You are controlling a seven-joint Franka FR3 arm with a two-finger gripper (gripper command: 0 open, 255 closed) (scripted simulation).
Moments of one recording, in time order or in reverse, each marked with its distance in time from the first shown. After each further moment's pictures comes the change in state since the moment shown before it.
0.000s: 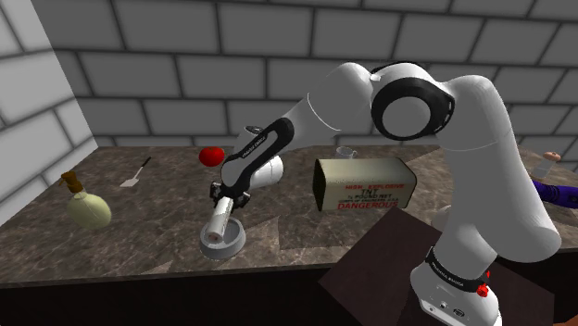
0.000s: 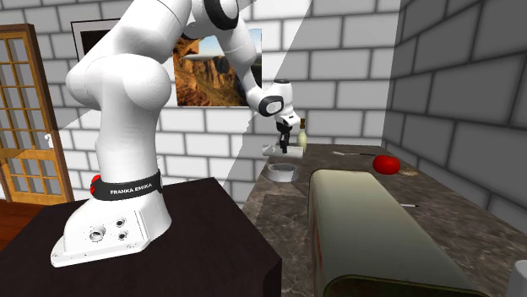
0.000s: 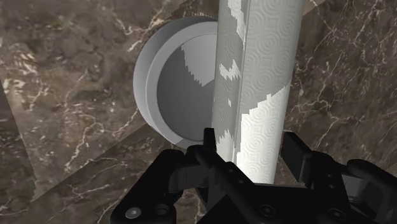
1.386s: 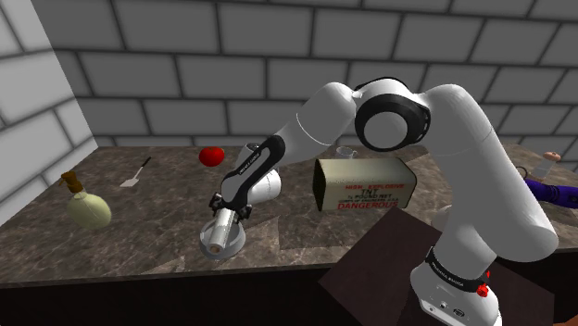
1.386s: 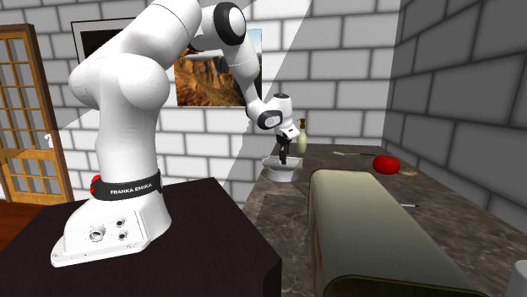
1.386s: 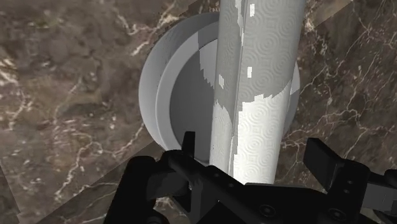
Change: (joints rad) arm -0.048 0.123 0.066 0.046 0.046 0.085 -0.061
